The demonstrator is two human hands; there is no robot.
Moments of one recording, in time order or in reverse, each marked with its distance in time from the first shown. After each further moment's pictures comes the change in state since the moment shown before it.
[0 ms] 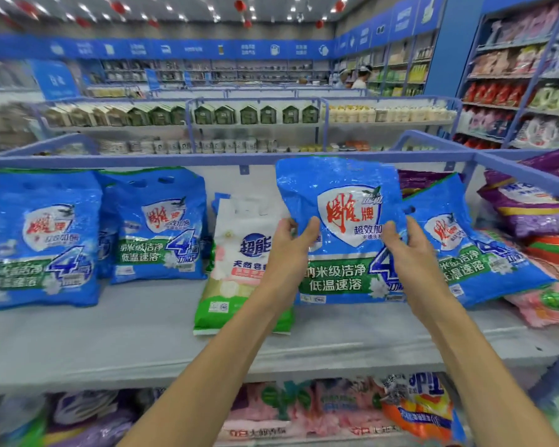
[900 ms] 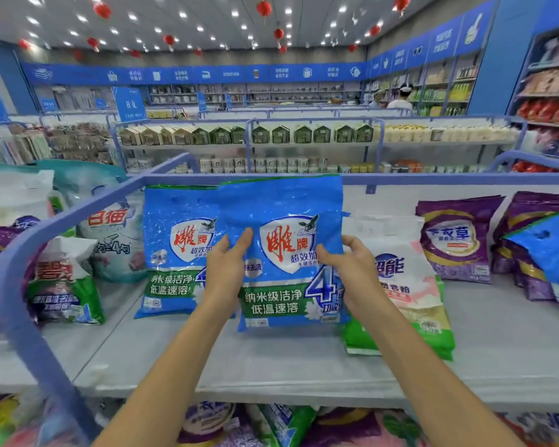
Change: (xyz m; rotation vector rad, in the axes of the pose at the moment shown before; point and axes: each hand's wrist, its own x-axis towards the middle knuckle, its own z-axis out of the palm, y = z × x) left_hand -0.009 0.094 -0.314 0.094 0.385 0.001; right_hand -0.067 -0.011 0.313 0.250 -0.214 0.166
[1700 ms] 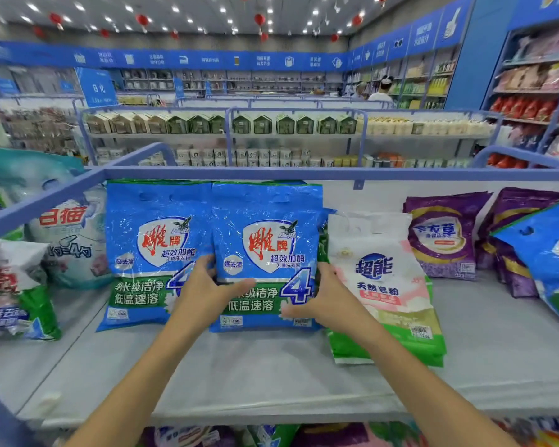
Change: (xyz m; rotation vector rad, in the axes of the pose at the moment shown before) left_hand 0.025 -0.045 -0.028 0.510 -0.159 -0.017; right_hand -0.002 0.025 -0.015 -0.707 -0.261 0.096
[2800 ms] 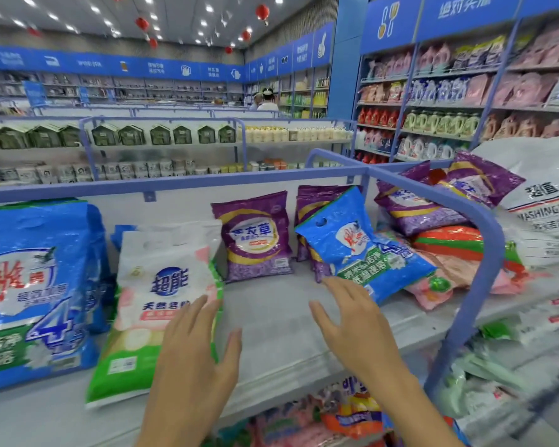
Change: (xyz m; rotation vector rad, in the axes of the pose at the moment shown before) left_hand -0.141 0.068 0.290 0.449 0.066 0.618; right_hand -0.139 0.180 -0.262 -0.634 0.741 -0.160
